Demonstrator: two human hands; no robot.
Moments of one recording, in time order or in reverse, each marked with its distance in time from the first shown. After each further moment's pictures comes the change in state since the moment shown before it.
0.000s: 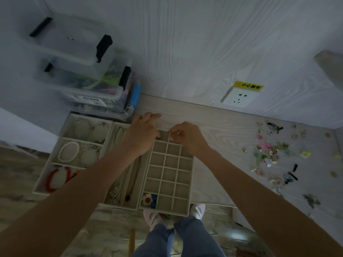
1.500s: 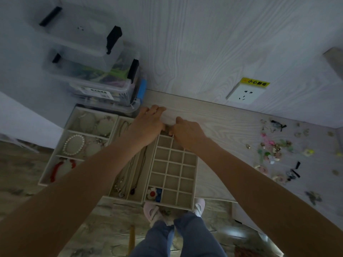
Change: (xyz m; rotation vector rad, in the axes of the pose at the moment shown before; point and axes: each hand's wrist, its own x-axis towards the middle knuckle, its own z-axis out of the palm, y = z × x) left_hand 0.003 -0.006 0.001 0.021 0.053 0.069; right_hand 0.001 -0.031 0.010 -0.837 -0.241 -0.125
